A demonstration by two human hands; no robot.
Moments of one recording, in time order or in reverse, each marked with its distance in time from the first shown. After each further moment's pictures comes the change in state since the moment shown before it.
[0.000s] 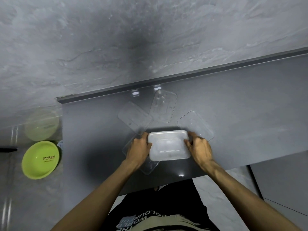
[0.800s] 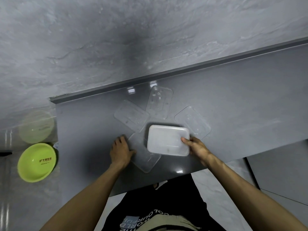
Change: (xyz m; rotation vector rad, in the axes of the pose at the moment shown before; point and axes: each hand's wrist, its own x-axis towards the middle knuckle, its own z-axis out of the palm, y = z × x) left_hand 0.006 -0.082 0.023 0.244 -0.018 -0.292; right_hand -0.006 0.018 0.015 1.035 -0.381 0.506
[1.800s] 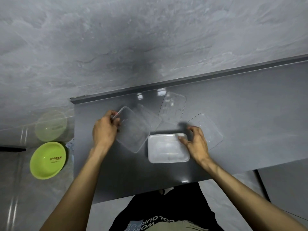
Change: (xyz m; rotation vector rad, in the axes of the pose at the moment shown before) left_hand -0.017 -0.009 -0.167 -0.480 0.349 0.023; right_hand -0.013 -0.037 0.062 -0.654 0.296 -0.535
